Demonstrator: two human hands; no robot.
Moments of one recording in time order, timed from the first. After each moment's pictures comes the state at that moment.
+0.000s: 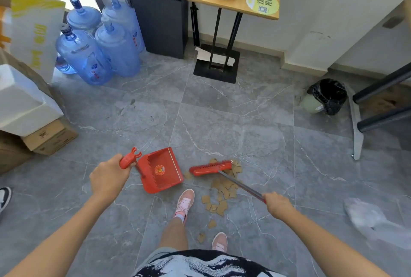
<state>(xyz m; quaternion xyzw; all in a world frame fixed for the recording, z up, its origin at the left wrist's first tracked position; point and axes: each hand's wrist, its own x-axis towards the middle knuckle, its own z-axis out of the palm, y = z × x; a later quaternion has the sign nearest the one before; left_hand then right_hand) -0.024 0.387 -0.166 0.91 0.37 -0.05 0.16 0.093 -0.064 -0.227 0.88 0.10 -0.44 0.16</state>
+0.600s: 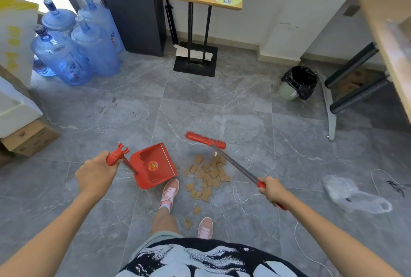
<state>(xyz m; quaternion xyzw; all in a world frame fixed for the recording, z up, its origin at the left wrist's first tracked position) -0.077 0.283 -0.153 0.93 0.36 -0.02 0.13 0.036 -0.183 -0.180 0.90 -0.03 -0.41 -0.14</state>
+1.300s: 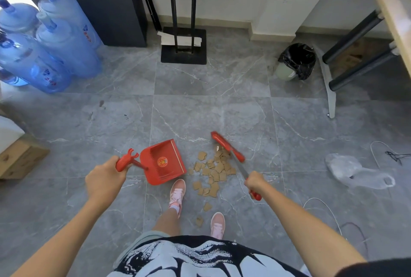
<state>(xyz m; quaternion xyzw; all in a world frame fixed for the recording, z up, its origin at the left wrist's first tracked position) 0.022 0.330 -0.173 0.95 0.28 -0.08 0.14 0.093 -0.068 -0.239 0.80 -0.33 -0.45 -0.21</state>
